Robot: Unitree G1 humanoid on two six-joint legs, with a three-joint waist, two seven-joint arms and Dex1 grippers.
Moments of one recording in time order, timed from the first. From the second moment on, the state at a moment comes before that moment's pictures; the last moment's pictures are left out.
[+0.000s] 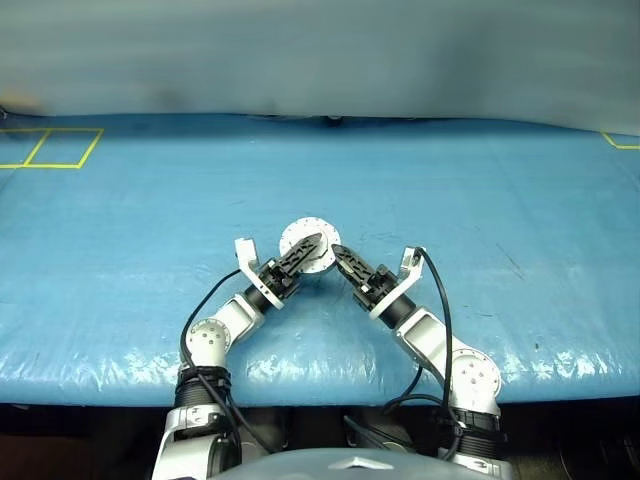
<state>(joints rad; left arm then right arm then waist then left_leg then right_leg) -0.26 -0.08 0.26 0.25 -0.96 0.81 -0.72 -0.04 0.07 -0.20 -0.16 1.27 0.85 0.17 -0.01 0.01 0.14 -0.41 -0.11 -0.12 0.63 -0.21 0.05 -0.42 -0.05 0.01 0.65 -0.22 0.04</state>
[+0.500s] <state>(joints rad) -0.26 -0.08 0.28 0.28 -1.00 0.84 -0.68 -0.04 0.07 -0.18 -0.16 1.20 0.81 0.21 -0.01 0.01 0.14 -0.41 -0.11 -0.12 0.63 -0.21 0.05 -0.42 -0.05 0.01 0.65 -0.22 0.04</state>
